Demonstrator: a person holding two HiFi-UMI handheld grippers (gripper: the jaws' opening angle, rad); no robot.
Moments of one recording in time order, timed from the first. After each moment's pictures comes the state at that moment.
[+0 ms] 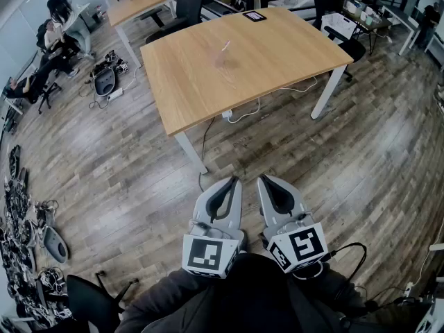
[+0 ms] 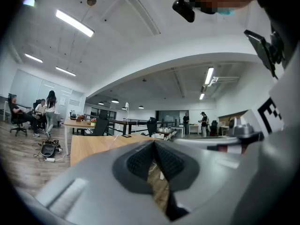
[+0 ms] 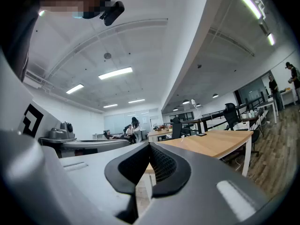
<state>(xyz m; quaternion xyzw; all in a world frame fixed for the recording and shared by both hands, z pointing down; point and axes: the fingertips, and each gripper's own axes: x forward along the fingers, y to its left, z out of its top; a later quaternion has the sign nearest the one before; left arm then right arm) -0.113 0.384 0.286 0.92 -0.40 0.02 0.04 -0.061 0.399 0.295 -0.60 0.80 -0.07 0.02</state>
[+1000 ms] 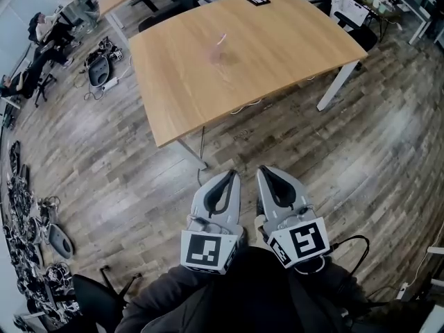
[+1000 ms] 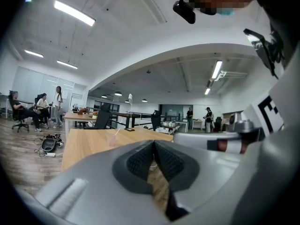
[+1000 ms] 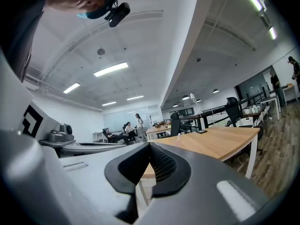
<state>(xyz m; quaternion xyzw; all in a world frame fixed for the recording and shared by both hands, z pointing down) -0.069 0.266 0.312 0.90 -0.42 0.07 0.07 -0.012 0.279 0.311 -0.59 0.80 -0.09 0.02</state>
